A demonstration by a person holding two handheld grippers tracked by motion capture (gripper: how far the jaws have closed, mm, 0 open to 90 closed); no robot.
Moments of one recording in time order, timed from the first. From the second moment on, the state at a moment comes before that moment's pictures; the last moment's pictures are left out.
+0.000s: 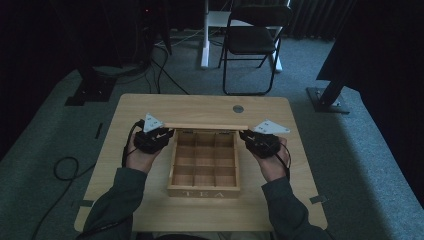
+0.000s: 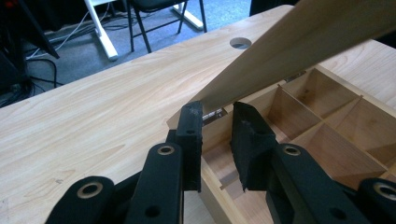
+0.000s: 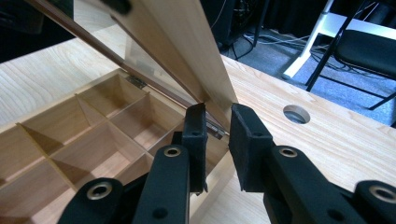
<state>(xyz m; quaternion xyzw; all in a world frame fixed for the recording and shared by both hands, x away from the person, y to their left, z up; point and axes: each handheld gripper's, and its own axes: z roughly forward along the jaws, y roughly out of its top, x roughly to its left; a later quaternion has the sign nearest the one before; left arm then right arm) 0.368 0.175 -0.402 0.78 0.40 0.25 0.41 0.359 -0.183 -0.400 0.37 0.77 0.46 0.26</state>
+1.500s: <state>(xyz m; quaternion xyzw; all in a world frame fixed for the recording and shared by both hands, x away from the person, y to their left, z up) 0.338 0.176 -0.420 0.79 0.39 0.25 0.40 0.309 -0.177 -0.416 0.36 0.77 0.45 0.27</state>
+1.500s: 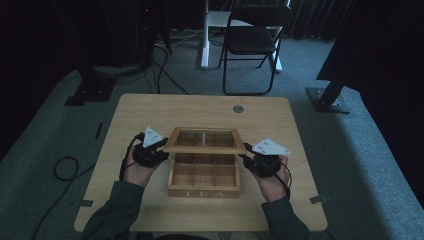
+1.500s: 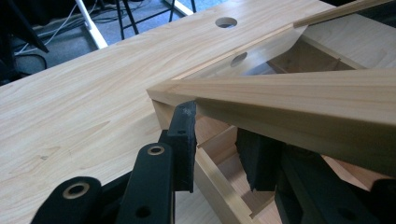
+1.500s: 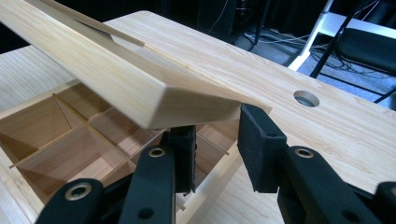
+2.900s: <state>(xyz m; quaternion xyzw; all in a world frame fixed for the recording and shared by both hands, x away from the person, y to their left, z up) 0.298 0.181 -0.436 0.78 0.39 0.24 0.42 0.274 -0.173 -0.434 0.38 0.77 0.45 0.25</state>
